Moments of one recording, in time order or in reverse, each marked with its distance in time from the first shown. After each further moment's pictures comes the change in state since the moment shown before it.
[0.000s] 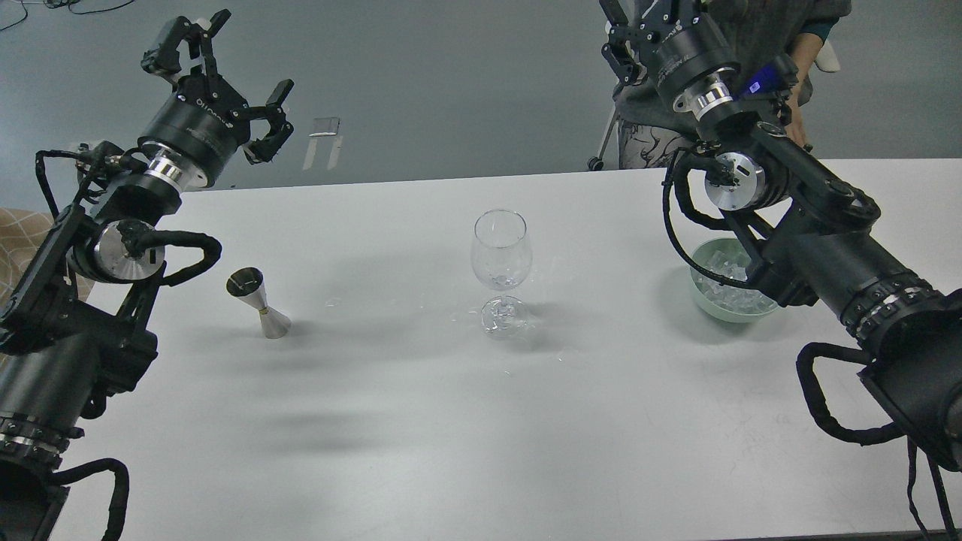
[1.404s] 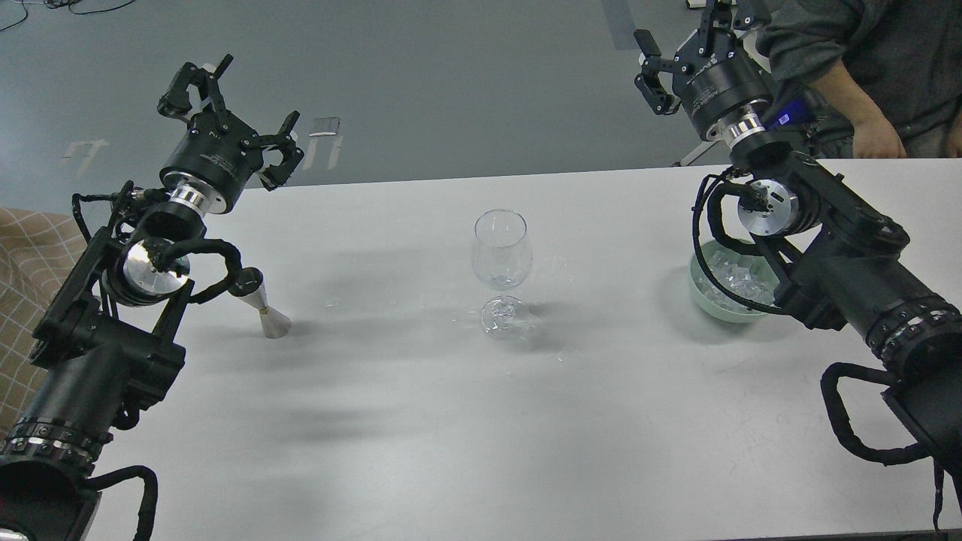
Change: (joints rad) left arm -0.017 -0.058 -0.013 0.092 -0.111 0.062 -0.012; right arm -0.054 -0.037 0.002 -0.005 0.001 0.019 -0.010
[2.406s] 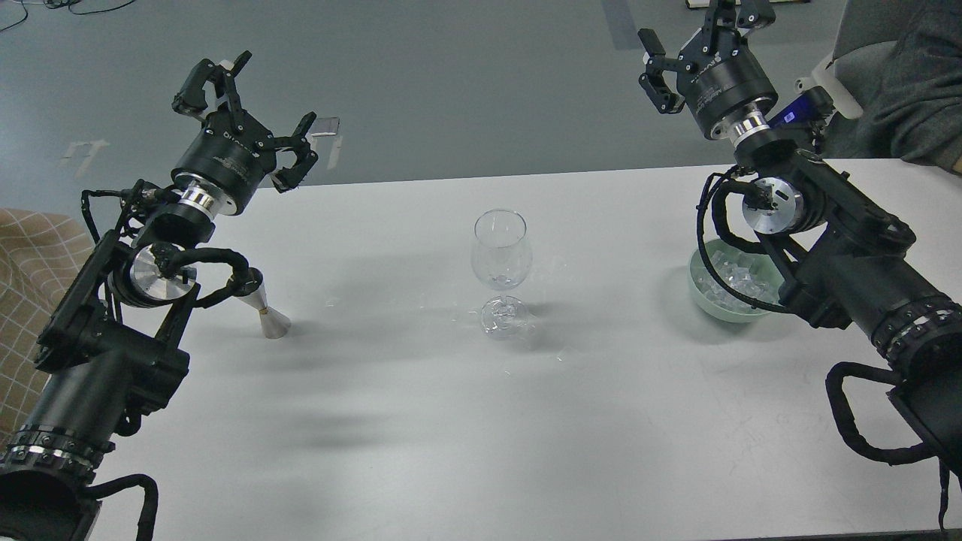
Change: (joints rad) left arm 0.024 -0.001 0.007 -0.062 0.032 -0.014 0.020; right arm -0.001 -0.011 -0.003 0.010 0.000 -0.012 -0.010
